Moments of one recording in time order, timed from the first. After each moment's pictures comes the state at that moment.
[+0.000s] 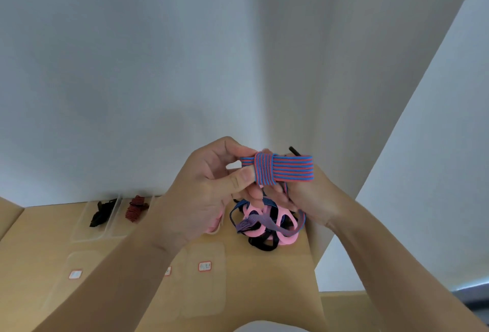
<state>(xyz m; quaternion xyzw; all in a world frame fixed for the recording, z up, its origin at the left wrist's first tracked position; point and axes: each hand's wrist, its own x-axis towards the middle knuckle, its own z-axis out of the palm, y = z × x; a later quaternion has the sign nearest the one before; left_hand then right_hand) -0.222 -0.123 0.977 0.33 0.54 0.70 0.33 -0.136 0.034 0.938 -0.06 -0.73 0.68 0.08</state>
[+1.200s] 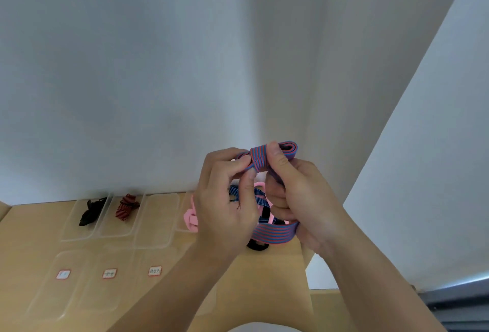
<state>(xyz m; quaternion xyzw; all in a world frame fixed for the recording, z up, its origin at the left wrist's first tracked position) -0.199 -0.082 0.910 0.41 0.66 0.60 -0.21 -0.115 0.016 0.957 -0.21 -0.57 0.79 0.13</state>
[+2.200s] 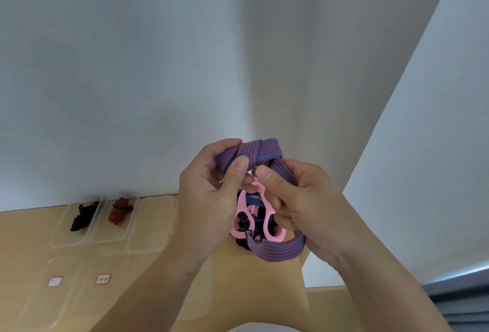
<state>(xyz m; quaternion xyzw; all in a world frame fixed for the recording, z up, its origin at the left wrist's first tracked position) -0.190 -0.093 0.954 0.27 0.66 0.69 0.09 -0.094 0.015 0.968 -0.19 -0.61 0.76 0.14</state>
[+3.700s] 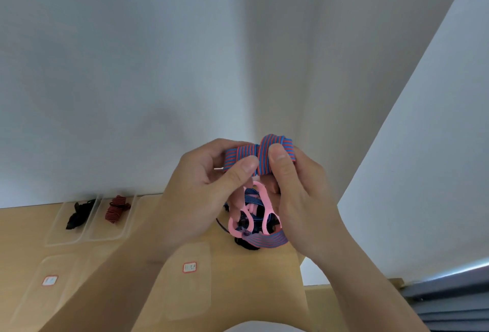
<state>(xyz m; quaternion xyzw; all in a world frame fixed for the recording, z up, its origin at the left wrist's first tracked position) -0.209 -0.109 0.981 0.33 0.67 0.63 0.23 -0.105 -0.004 0.973 -0.17 -0.66 0.68 0.27</state>
